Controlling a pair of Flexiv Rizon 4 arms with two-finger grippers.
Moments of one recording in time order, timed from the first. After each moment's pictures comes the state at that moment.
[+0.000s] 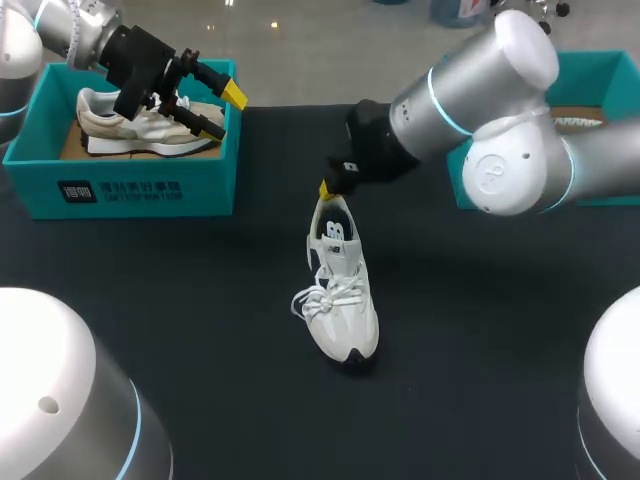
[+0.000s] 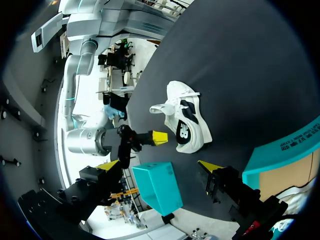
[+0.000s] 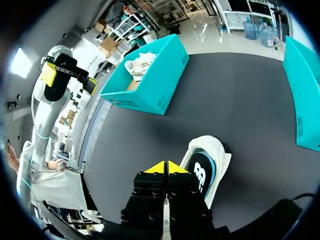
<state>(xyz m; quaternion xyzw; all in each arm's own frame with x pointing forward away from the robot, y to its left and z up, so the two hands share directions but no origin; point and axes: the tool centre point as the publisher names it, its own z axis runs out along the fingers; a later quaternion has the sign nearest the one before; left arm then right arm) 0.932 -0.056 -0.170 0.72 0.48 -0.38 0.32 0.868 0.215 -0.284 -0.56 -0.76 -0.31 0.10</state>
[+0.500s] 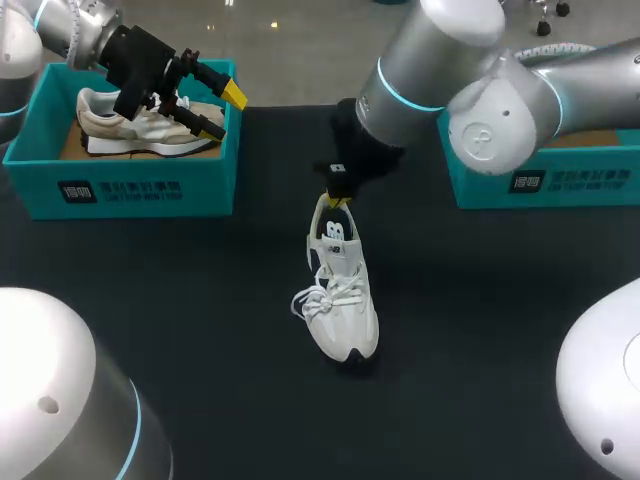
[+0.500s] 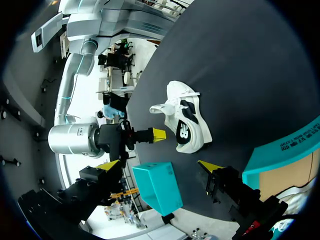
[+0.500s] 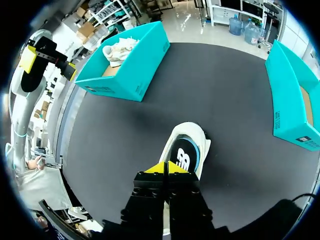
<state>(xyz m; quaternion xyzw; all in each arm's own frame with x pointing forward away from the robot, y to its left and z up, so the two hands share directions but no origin) 0.932 -0.056 -0.170 0.72 0.48 -0.38 0.32 0.857 0.201 -0.288 -0.59 -0.79 -0.18 0.04</state>
